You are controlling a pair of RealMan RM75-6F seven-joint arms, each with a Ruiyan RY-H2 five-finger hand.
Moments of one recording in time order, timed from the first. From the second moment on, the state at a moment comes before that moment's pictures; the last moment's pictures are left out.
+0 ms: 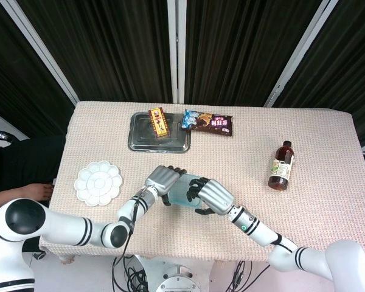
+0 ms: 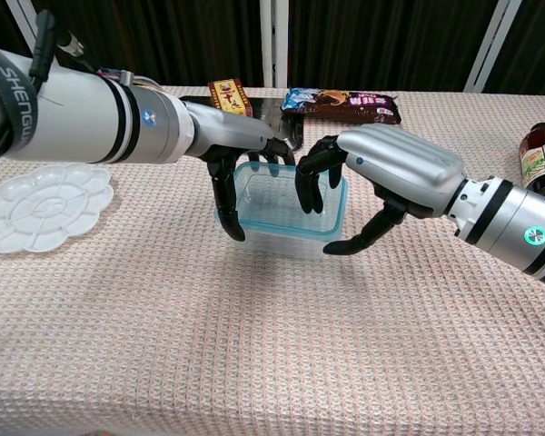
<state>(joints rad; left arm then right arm) -1.35 -1.54 -0.05 -1.66 0.33 0.83 0.62 0.69 -1.77 0.00 -1.07 -1.77 1.25 0.26</state>
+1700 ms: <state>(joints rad) -1.35 -1.47 -0.04 -1.69 0.36 0.69 0.49 0.72 -1.80 0.01 -0.98 -1.78 1.35 0.22</state>
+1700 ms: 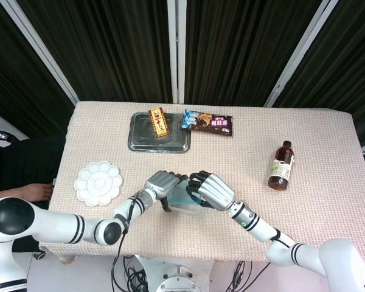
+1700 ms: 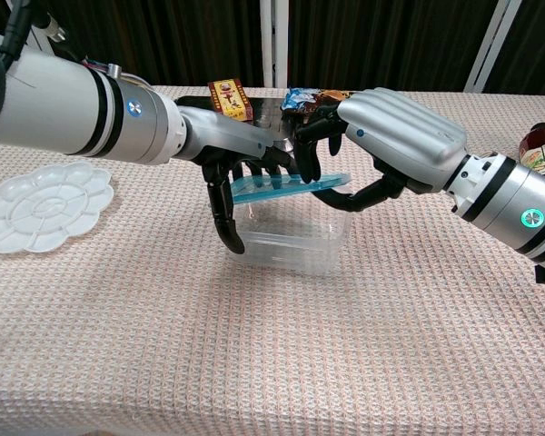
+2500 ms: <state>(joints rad) -1.33 -1.44 0.01 -1.72 0.39 0.77 0.48 0.71 -1.78 0.03 -0.98 -1.78 1.44 0.19</state>
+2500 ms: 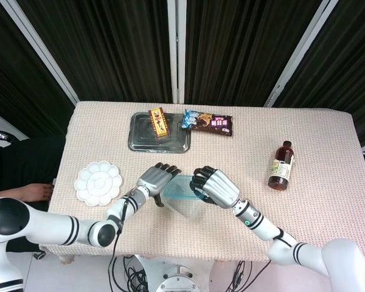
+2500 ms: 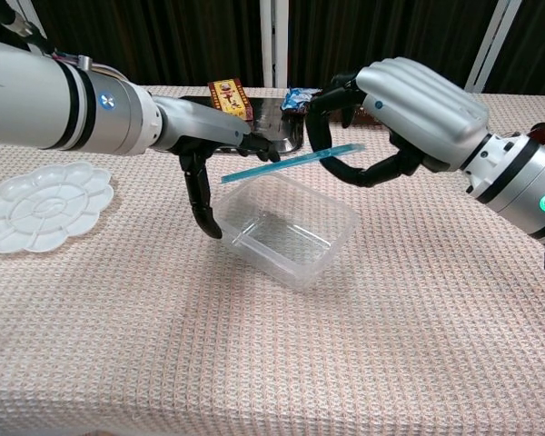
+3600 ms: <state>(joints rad) -0.84 -1.19 0.06 -1.77 0.83 1.22 0.23 0.61 -1.68 0.10 -0.85 -1.59 1.36 0.12</state>
